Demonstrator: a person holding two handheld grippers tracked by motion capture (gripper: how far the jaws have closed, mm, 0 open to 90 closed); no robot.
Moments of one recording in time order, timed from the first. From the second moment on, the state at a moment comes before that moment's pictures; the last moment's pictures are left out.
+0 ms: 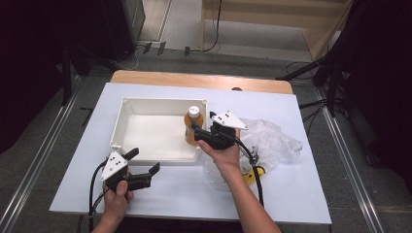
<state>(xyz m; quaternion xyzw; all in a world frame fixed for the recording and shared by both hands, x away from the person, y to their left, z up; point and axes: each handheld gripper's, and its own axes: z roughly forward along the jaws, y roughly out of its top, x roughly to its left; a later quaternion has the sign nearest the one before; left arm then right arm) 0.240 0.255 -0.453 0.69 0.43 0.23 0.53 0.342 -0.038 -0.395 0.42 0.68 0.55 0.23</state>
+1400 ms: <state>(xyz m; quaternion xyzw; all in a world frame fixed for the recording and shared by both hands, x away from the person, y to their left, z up) 0.235 0.261 -0.452 0.68 0.43 0.24 0.55 0.329 -0.114 -0.399 0.46 0.66 0.53 0.27</state>
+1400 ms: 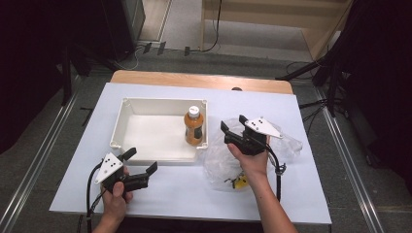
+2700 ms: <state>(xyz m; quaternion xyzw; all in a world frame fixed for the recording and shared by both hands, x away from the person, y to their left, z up) 0.235 0.261 -0.452 0.68 0.43 0.25 0.54 0.304 -0.185 -0.419 0.49 0.64 0.51 0.30</state>
